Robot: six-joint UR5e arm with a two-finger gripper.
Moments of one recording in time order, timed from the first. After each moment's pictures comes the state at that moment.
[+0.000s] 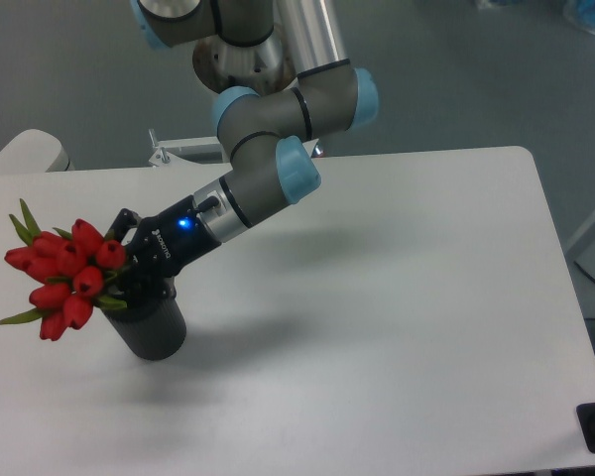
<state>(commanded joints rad) 2.37 -1.88 -1.96 -0.72 0.33 1.18</state>
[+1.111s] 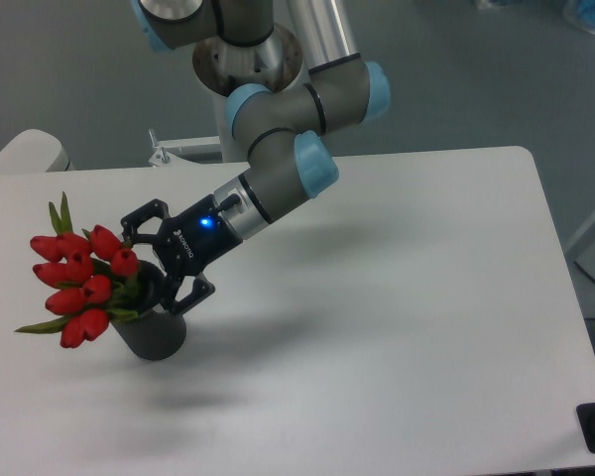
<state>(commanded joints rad) 2.43 -1.85 -1.96 -0.72 0.40 1.18</state>
